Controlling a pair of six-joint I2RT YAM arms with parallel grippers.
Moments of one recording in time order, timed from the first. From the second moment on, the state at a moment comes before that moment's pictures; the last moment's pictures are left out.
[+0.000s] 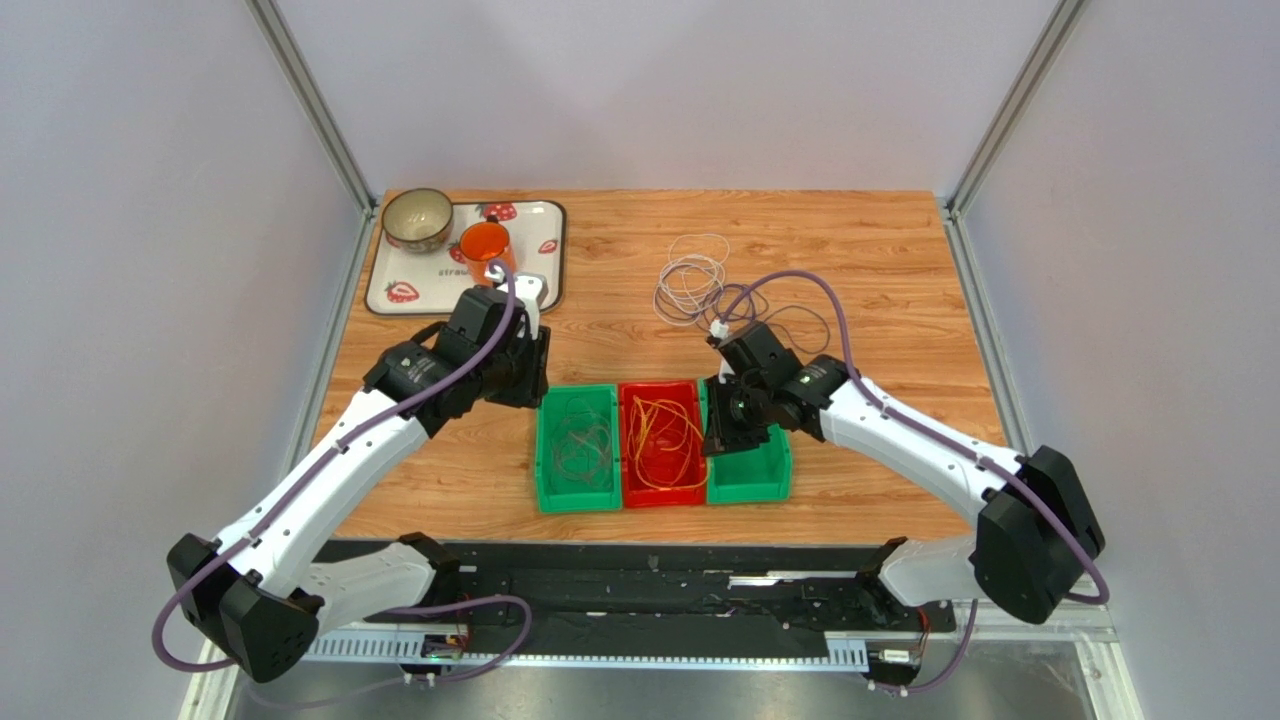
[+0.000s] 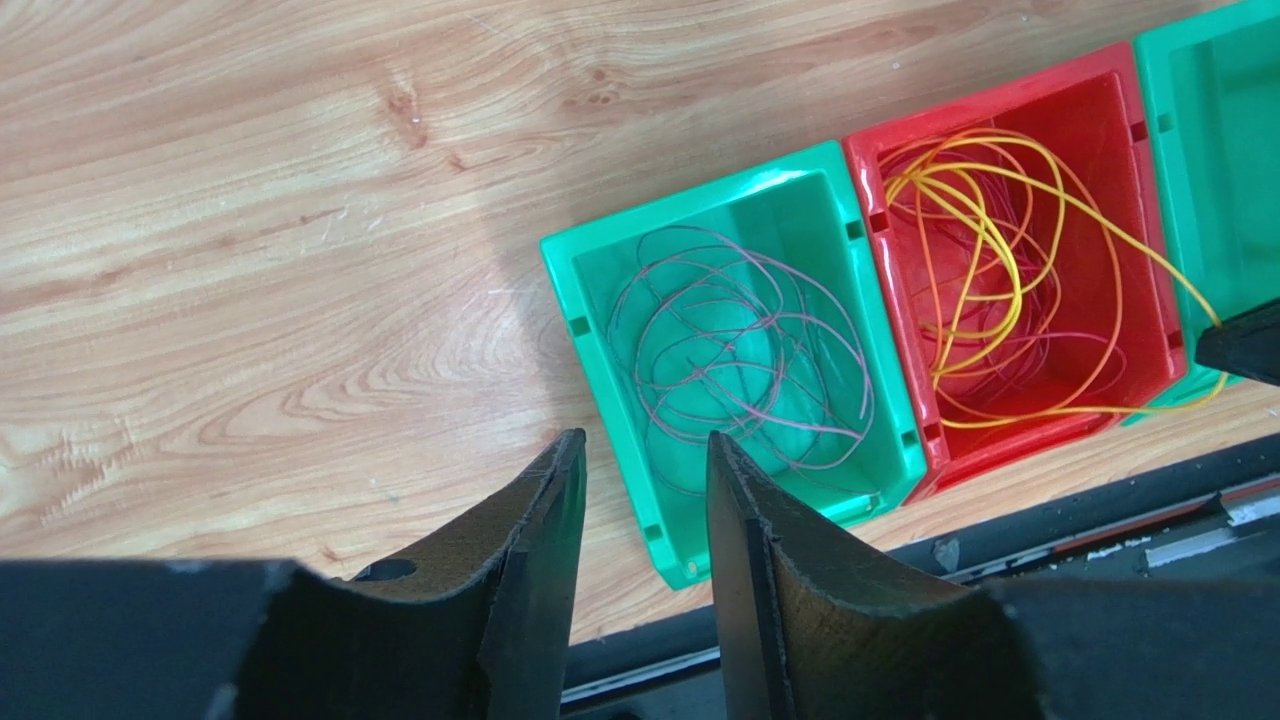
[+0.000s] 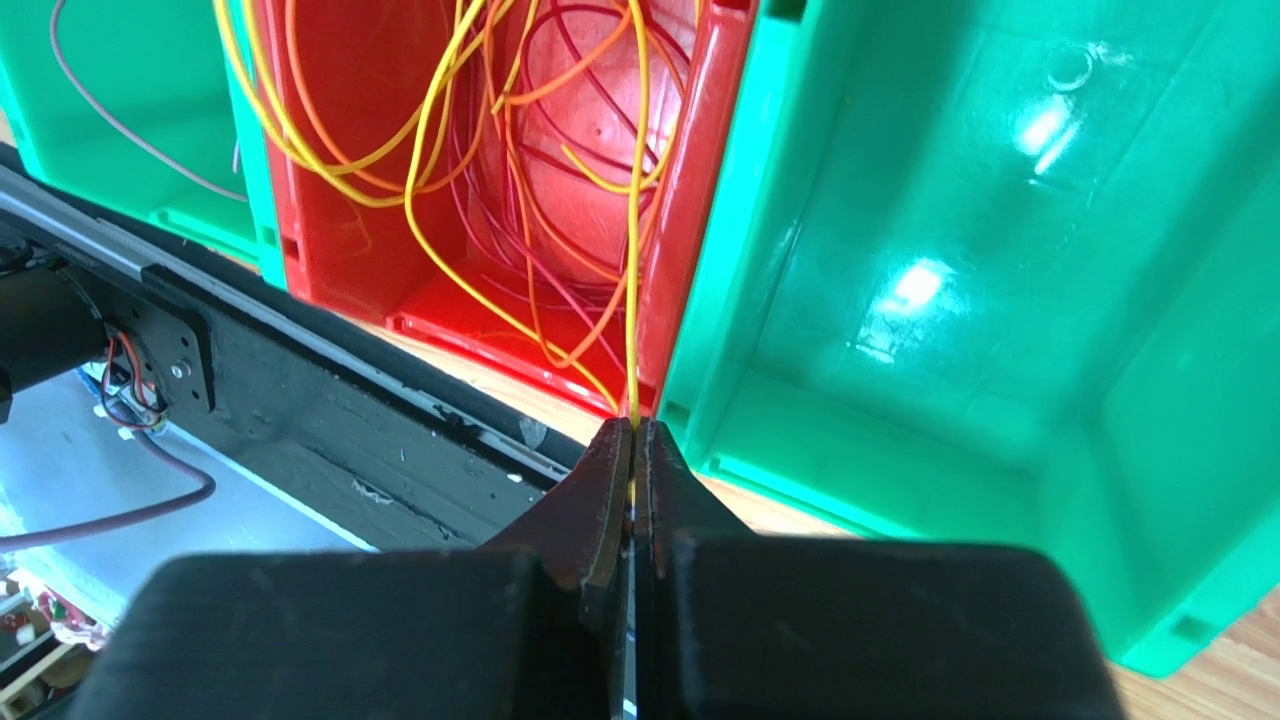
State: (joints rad) left arm -0.57 1.09 1.10 -0.85 -0.12 -0.30; right arm 0.72 1.33 0.94 -0.65 -0.19 0.58
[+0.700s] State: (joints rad) left arm -0.53 1.08 1.09 -0.83 -0.09 -0.29; right arm 0.73 1.64 1.13 -0.54 -0.28 0.54
